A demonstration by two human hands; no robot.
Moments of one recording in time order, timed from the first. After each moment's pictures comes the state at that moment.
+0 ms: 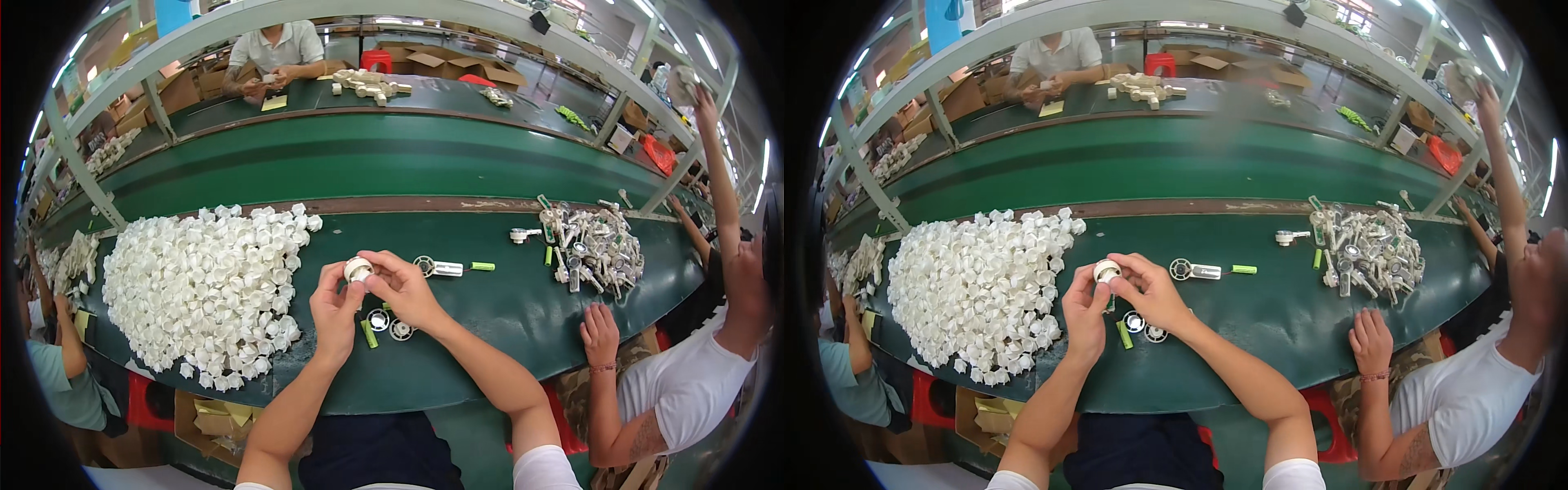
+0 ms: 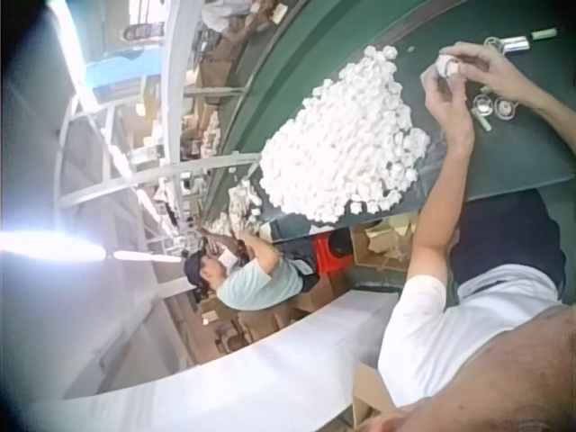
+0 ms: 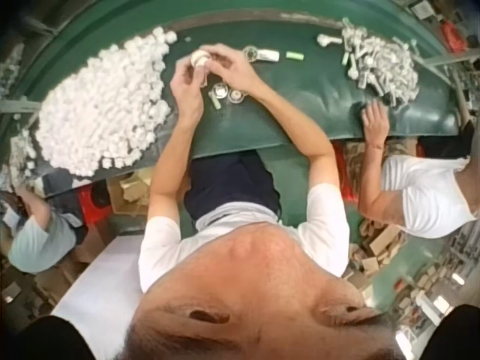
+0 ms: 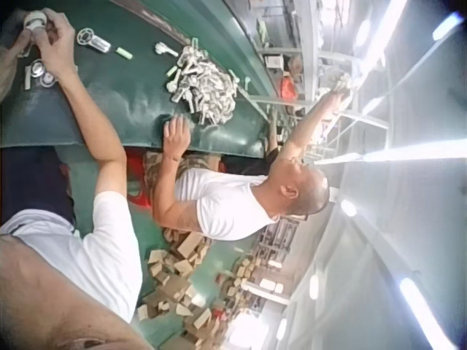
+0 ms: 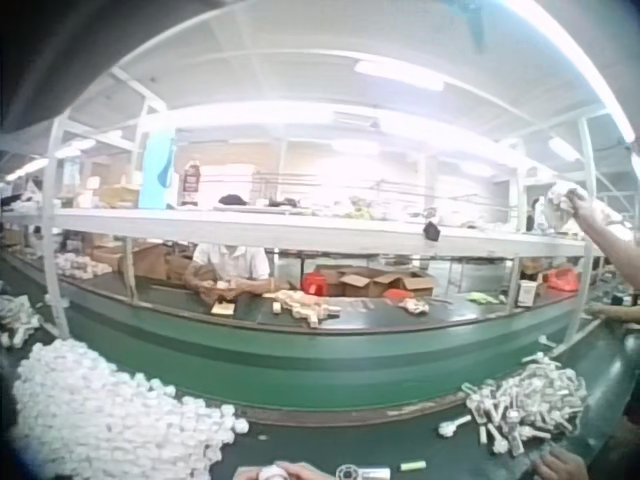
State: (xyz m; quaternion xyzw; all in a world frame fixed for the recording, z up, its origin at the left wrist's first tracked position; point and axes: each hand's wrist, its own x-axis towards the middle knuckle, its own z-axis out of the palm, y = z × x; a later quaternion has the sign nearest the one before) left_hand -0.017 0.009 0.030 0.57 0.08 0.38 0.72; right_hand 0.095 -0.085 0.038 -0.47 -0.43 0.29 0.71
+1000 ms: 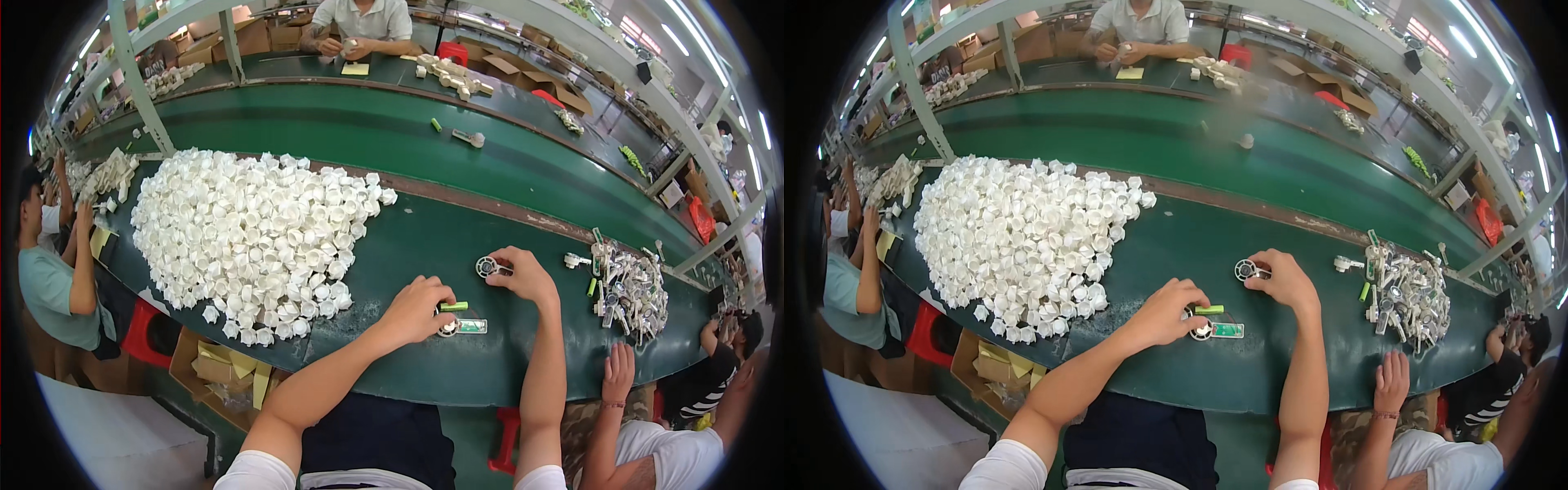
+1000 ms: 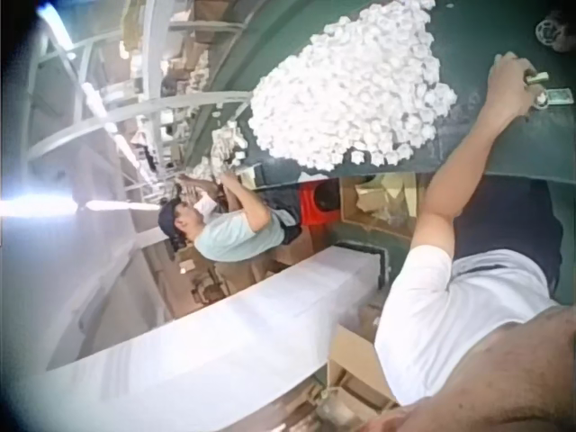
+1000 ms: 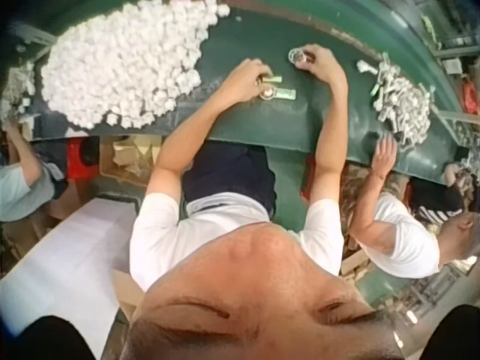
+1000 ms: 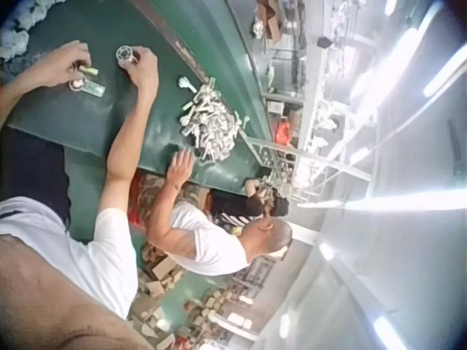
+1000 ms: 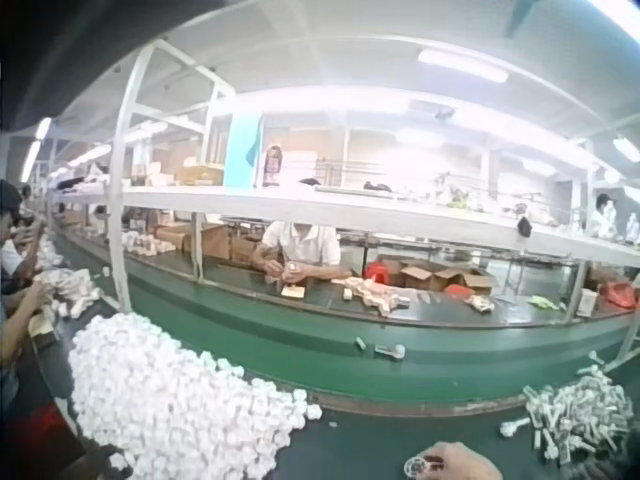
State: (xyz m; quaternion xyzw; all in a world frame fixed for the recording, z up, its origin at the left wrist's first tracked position) left_hand -0.024 0.008 0.022 0.91 0.05 0.09 0.41; right_hand 0.188 -0.144 0.059 -0.83 -0.47 0.16 0.26
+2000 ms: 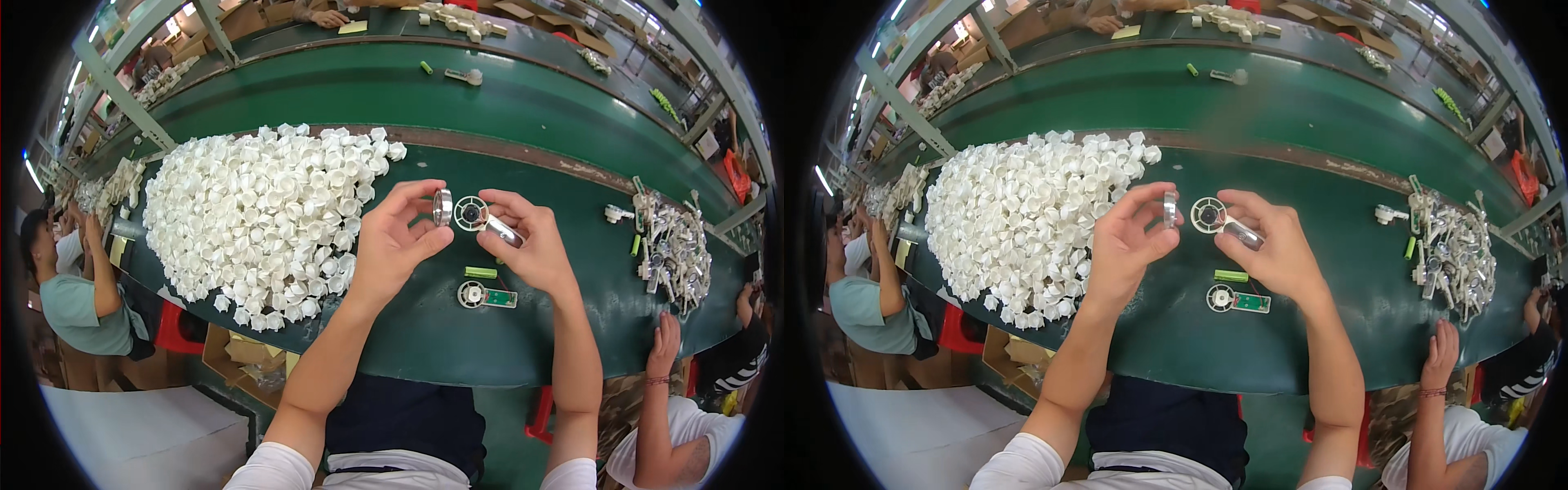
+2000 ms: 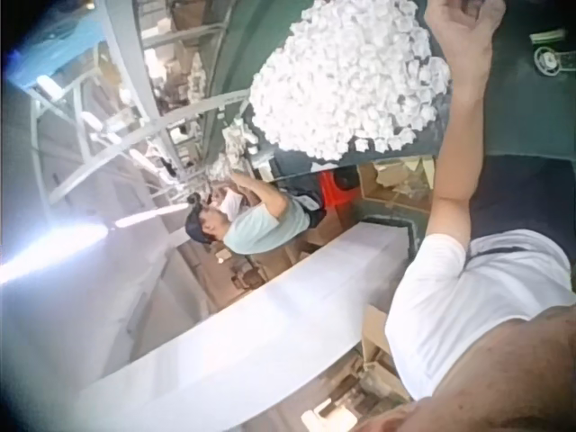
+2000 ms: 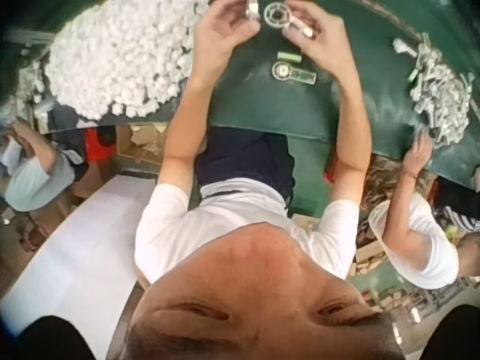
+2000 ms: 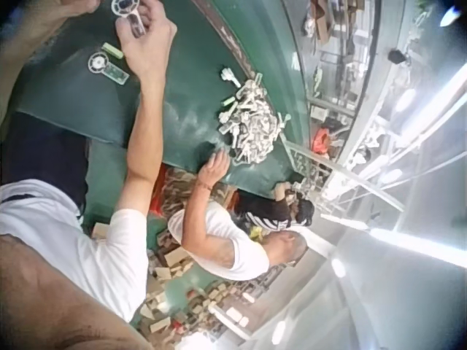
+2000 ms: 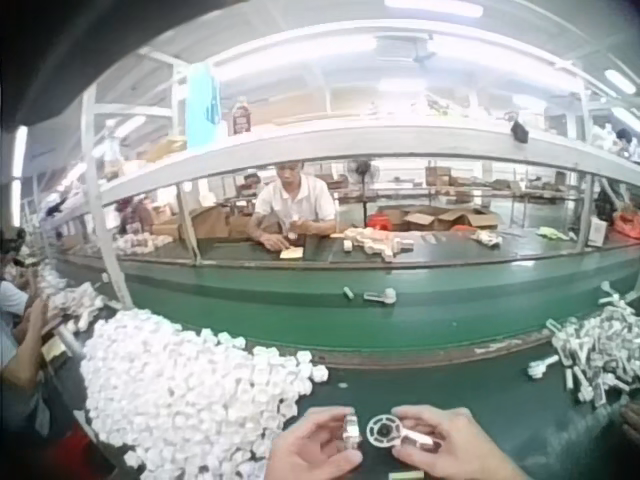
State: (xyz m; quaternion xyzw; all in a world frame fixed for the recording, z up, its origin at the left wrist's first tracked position) left_hand -0.027 0.036 0.066 0.58 0.04 0.31 0.75; right_hand 0.122 -0.114 0.081 -0.67 -0.47 0.22 0.53
